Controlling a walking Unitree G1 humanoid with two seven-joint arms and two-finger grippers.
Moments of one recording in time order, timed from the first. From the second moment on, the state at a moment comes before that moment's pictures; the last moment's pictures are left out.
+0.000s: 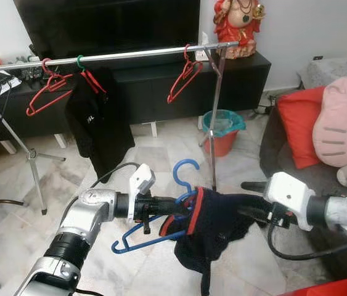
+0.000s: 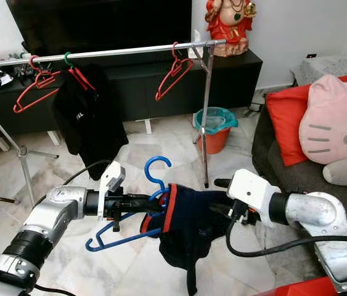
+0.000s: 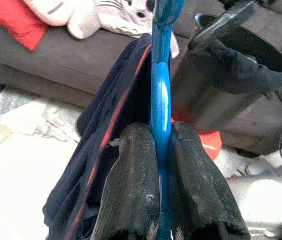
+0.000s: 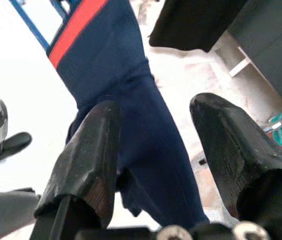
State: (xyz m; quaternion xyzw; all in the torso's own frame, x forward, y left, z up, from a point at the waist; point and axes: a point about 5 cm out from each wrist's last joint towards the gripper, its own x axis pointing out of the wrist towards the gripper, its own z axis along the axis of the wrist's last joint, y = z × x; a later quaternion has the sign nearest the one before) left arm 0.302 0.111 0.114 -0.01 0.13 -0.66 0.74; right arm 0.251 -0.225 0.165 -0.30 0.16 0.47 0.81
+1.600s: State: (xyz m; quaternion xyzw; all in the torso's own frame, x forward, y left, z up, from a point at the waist) left arm 0.292 0.097 0.121 0.00 0.13 -0.72 0.68; right arm 0.250 -0.205 0.138 -0.20 0.17 0.61 0.75
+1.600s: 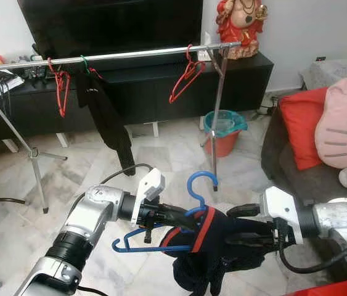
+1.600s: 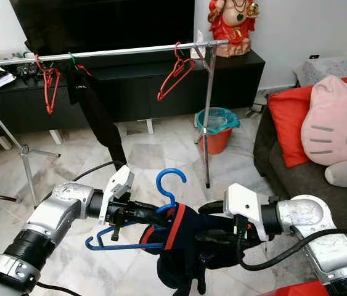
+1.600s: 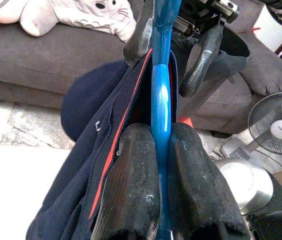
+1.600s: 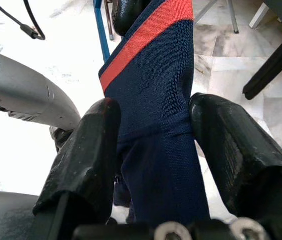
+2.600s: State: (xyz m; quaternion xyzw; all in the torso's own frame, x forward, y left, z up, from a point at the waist) left arm 0.291 0.091 0.122 0.00 0.13 -0.72 0.68; right arm 0.253 -0.208 0.107 -0.19 0.22 0.59 0.75
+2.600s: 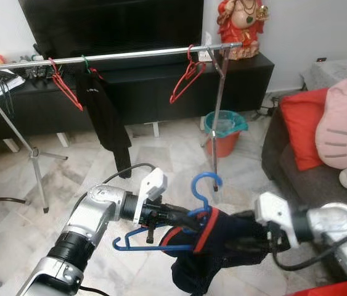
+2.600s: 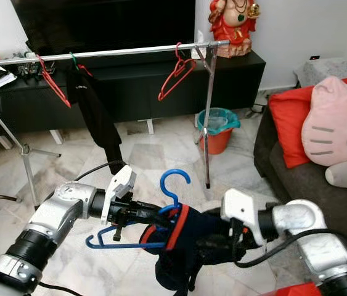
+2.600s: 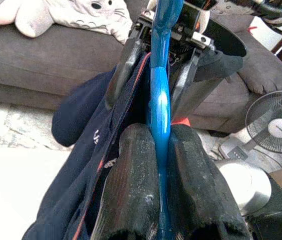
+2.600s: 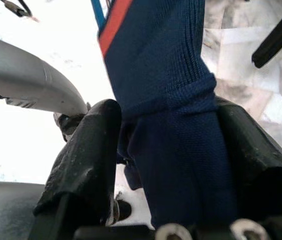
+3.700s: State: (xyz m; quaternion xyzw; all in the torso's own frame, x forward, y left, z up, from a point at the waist) left arm 0.291 0.091 0.125 0.00 0.13 -0.73 0.67; right arm 0.258 -0.214 0.111 -0.13 0.20 0.58 0.78
